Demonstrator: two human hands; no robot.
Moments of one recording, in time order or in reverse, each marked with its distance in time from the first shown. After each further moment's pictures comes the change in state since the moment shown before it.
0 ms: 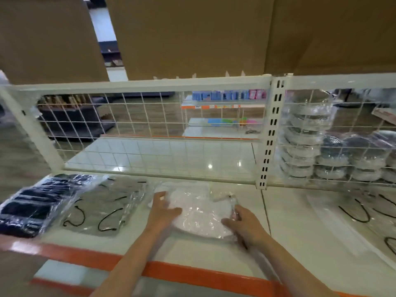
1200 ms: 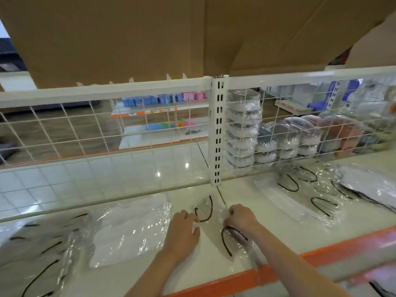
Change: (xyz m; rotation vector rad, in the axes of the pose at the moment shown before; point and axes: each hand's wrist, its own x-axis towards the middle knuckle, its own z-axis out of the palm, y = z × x) left_hand 0.009 -0.020 0.105 0.665 -0.422 0.757; right_hand 0.014 0.033 -0.044 -0.511 0.294 0.379
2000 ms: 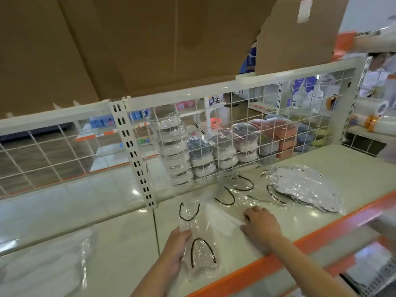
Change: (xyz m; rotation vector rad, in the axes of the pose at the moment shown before) left_hand 0.067 0.196 0.076 -1.070 -0.164 -0.648; right_hand 0.015 0.228 -0.118 -0.251 0.212 -0.004
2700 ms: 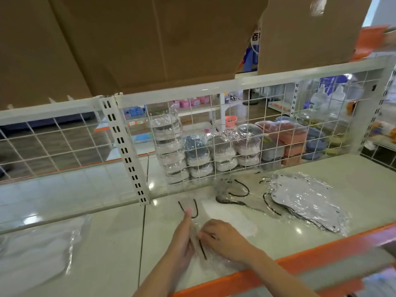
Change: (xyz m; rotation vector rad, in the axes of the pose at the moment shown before) left_hand 0.011 0.004 0.069 -0.285 0.005 0.011; right_hand -0.009 -0.026 -0.012 0.416 -0.196 -0.531
